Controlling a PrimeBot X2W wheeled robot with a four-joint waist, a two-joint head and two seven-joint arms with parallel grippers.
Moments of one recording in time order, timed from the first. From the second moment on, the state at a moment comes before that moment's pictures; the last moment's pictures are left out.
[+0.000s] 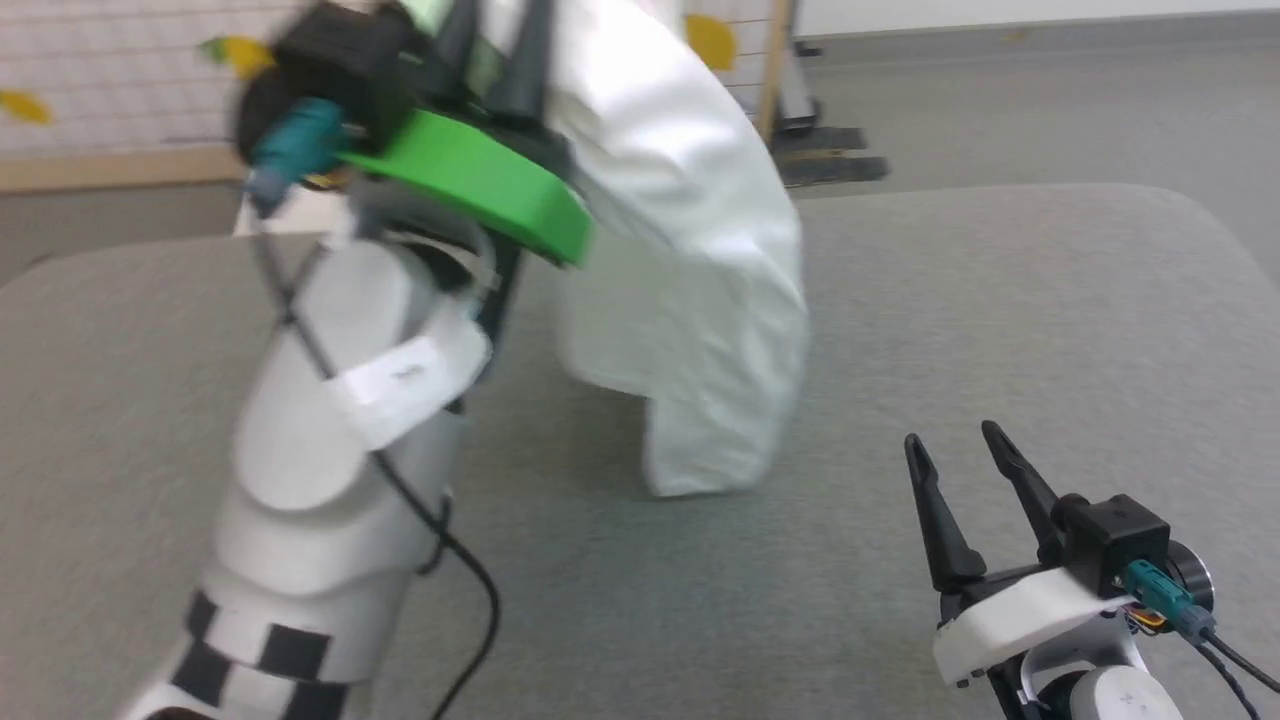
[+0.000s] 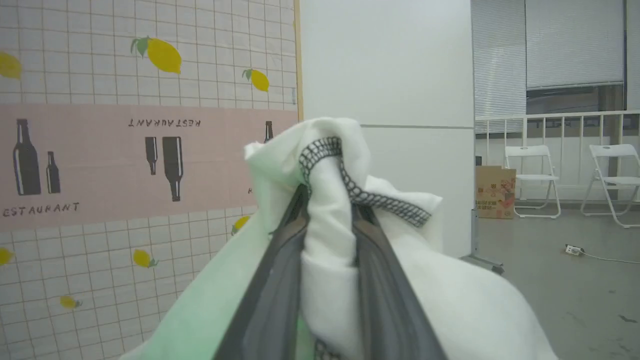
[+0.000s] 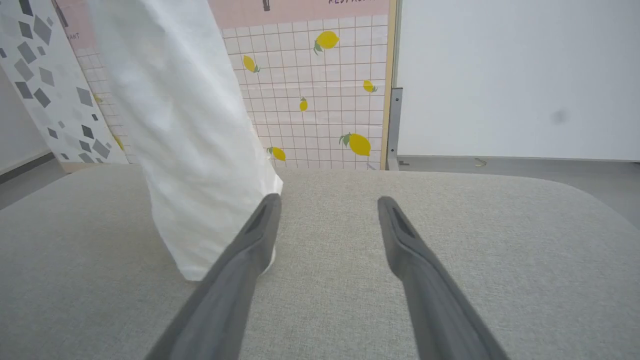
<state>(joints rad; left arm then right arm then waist) -0.79 0.13 -0.34 0.15 -0.37 0.01 -0.08 -0.02 -0.05 0.07 0.06 0.12 0.13 -0.11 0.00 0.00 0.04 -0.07</state>
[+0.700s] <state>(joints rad) -0.48 0.09 -0.54 0.60 -0.49 0.00 0.46 -0.01 -0.05 0.08 0.04 0.12 0.13 -0.08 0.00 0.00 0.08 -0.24</state>
